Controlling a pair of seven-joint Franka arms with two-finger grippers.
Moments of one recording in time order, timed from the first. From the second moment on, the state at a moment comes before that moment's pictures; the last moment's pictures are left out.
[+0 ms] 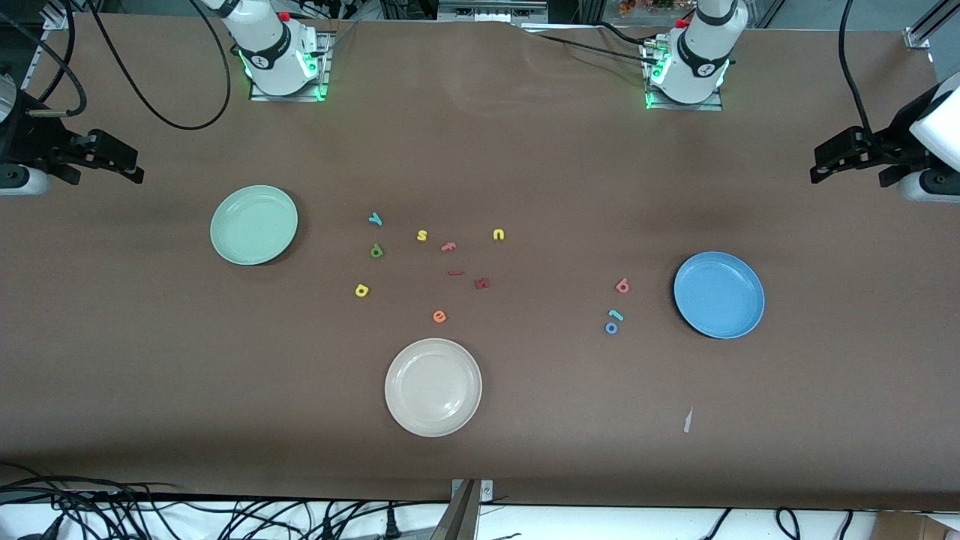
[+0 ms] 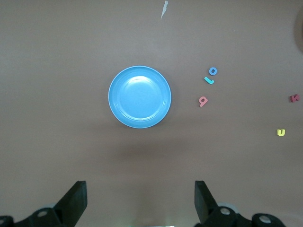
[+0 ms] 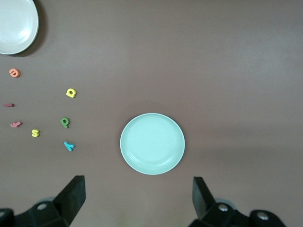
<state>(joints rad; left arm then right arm) -0.05 0.07 0.02 -1.43 -0.02 1.42 0.00 -0.04 -0.03 0.03 -1.67 0.03 1.61 -0.03</state>
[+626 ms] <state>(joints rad) -0.05 0.07 0.02 -1.43 -0.02 1.42 0.00 -0.04 -0.03 0.03 -1.67 0.03 1.61 -0.03</state>
